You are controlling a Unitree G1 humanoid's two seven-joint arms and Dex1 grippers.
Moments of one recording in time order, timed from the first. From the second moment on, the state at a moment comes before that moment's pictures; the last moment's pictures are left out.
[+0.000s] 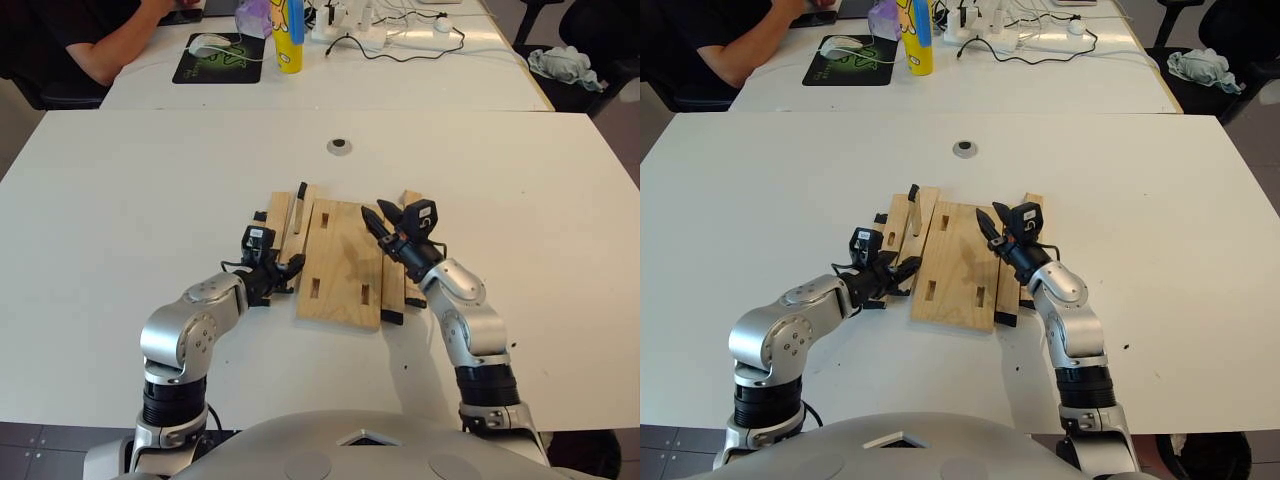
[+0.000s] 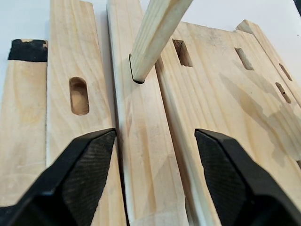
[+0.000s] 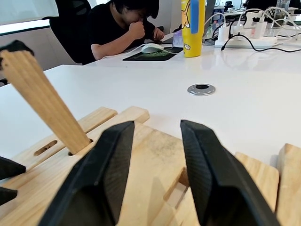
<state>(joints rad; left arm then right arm) -0.04 0.13 -0.04 -0.51 -0.40 1.17 -0.14 -0.05 -0.15 0.05 -0.12 0.25 0.27 0.40</state>
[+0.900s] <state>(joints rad) -0.08 0.23 -0.16 -0.51 -0.32 1.18 -0.14 -0.04 -0.13 0.05 -0.13 0.25 0.27 0.39</state>
